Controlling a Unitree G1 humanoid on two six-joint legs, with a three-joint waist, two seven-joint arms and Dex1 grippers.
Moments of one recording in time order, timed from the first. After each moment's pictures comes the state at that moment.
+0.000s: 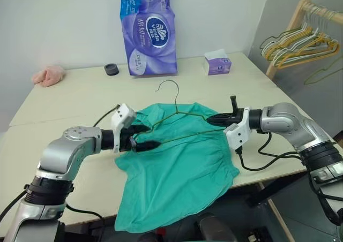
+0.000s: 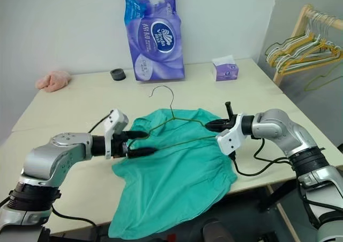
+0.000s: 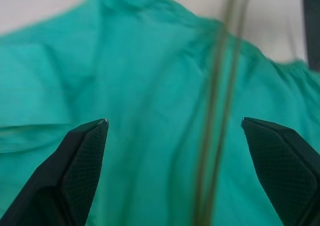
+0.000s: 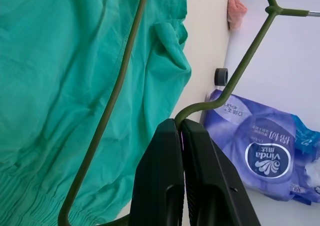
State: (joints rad) left arm -0.37 0.78 -0.08 -0.15 -0.50 0.80 -1.06; right arm -0.74 -0.75 0.39 0.32 -0.37 -0.80 0.80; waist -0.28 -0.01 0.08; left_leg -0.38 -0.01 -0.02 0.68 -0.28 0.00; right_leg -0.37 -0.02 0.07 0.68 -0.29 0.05
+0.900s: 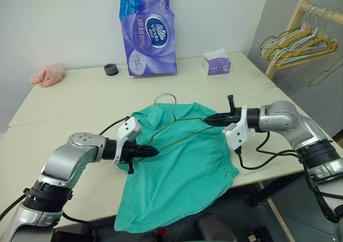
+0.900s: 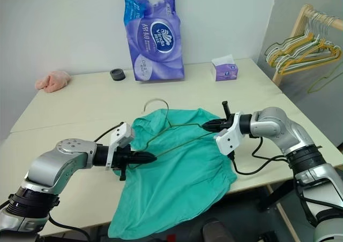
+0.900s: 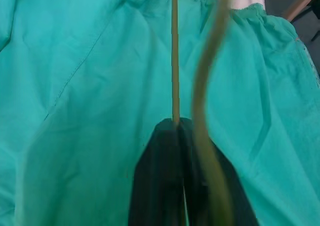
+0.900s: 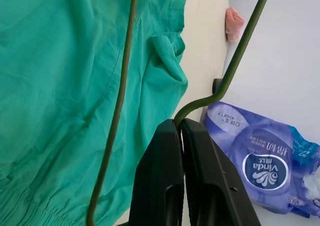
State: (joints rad) left arm -0.33 0.80 -0.11 -0.16 -0.45 0.76 -1.13; right arm -0.76 -0.74 0.39 0.32 -0.33 -0.82 0.85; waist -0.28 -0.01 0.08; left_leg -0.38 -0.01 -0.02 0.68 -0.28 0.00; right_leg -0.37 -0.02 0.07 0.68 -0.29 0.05
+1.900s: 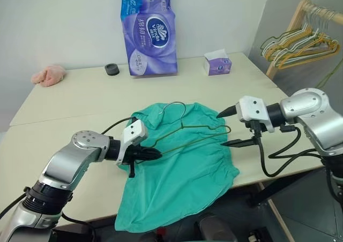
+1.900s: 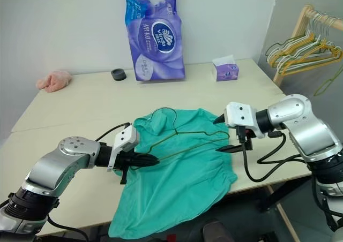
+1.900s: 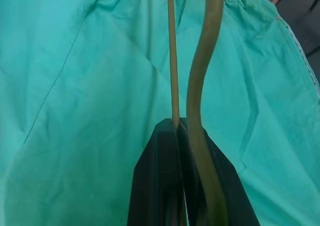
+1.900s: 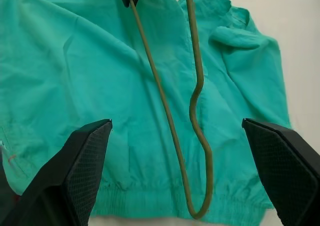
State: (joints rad) left arm -0.34 0.84 -0.17 -0.23 -0.40 0.67 -1.17; right arm -0.70 -0.87 0.32 -0.19 0.24 0.43 1.30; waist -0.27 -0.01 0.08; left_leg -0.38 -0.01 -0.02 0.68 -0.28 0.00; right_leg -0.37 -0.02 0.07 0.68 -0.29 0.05
